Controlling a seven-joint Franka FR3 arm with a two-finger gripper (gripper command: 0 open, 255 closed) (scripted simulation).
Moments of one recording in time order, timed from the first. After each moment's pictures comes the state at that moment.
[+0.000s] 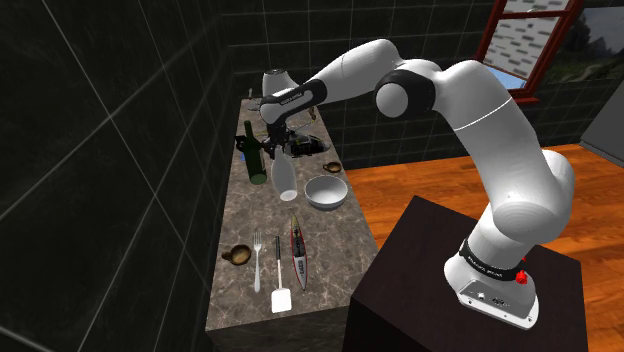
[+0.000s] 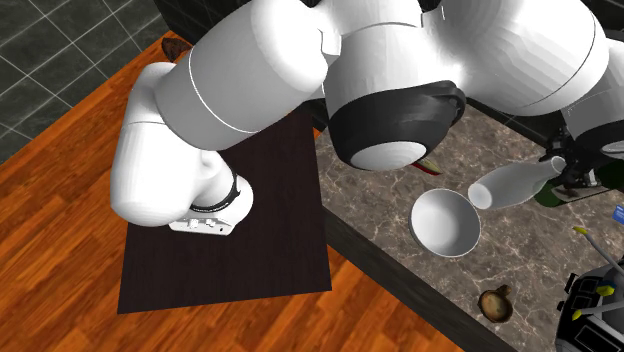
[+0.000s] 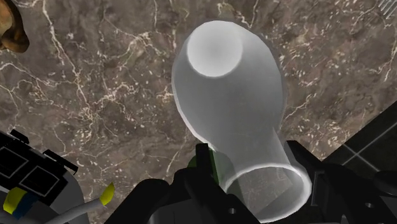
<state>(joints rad) -0.08 0.85 0.04 -1.24 -0.03 2.22 -0.01</state>
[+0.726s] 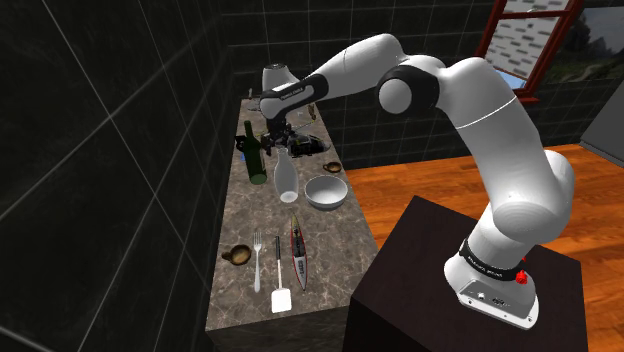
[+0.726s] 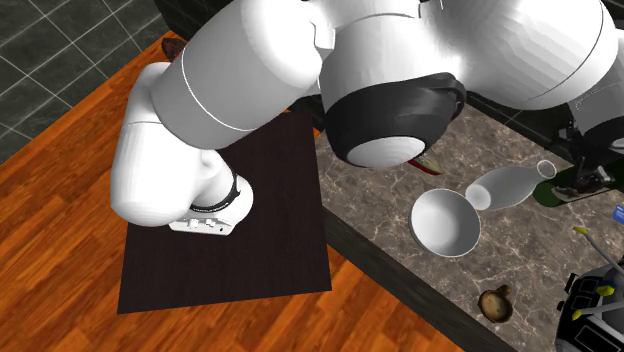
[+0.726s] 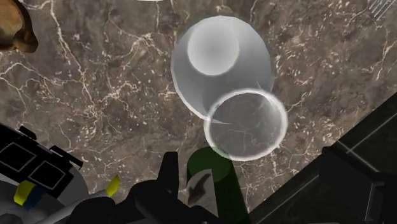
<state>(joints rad) -0.08 0.82 0.04 -1.26 -0.03 2.20 -0.02</state>
